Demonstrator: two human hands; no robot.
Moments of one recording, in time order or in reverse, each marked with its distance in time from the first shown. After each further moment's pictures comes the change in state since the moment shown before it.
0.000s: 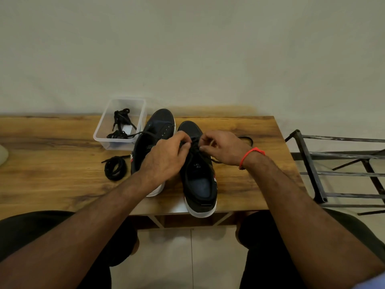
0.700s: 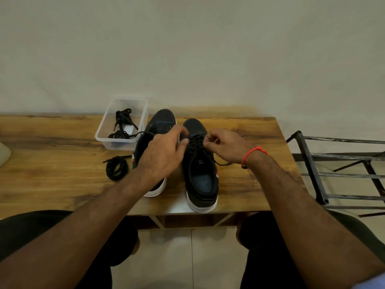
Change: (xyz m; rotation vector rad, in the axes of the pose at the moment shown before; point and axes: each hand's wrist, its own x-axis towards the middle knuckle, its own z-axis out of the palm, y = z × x) left_hand 0.000 0.003 -0.011 0.004 0.075 -0.001; right_hand -0.002 -0.003 -0.007 0.096 0.009 0.098
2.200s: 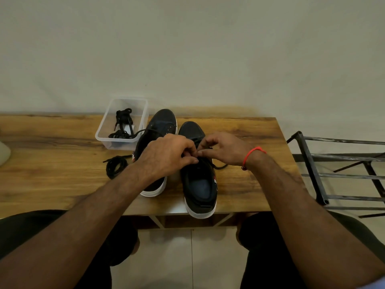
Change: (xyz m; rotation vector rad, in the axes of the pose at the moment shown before) left_hand 0.008 0.004 -0.009 0.288 -0.264 0.204; right_hand 0.000 -0.003 0.001 0.046 -0.117 -0.069
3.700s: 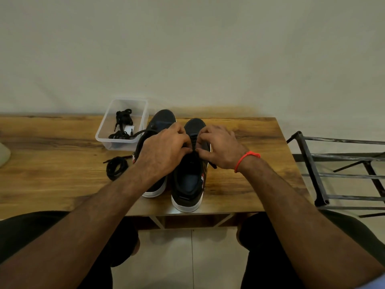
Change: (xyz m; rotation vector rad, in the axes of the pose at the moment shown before) left_hand -0.004 0.003 -0.003 0.121 0.200 -0.031; right_hand 0.001 -0.008 0.011 -0.405 0.176 -0.092
